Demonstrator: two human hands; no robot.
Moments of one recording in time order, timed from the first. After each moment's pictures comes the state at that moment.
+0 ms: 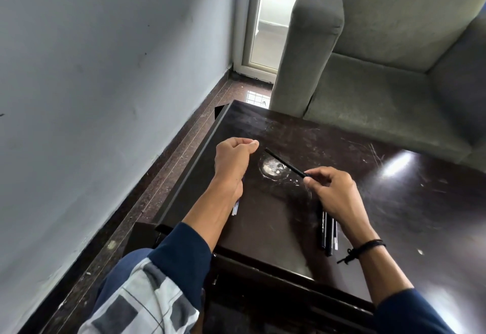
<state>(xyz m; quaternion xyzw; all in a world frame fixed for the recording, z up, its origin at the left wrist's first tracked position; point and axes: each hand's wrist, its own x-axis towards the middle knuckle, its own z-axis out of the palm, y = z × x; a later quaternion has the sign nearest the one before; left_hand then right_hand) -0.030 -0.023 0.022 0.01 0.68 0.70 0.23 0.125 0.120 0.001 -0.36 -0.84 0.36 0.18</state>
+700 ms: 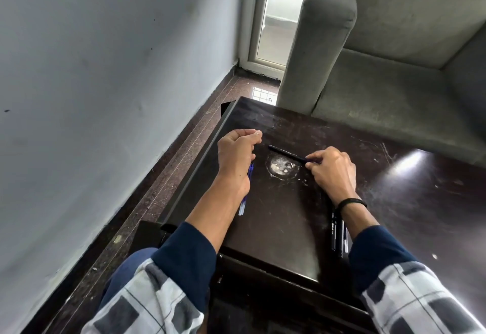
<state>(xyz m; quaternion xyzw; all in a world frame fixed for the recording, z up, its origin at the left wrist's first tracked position) -0.032 -0.027 0.030 -0.01 0.62 0.75 0.23 0.067 0.159 -0.025 -0.39 -0.89 0.17 0.14</state>
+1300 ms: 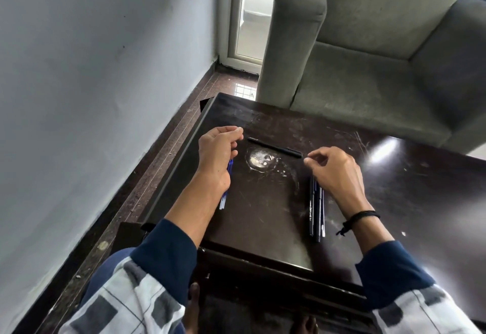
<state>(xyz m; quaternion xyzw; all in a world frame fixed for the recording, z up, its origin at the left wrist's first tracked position) -0.028 -0.024 0.027 0.00 0.61 0.75 0.26 0.128 0.147 0.011 -0.41 -0.88 0.18 0.17</state>
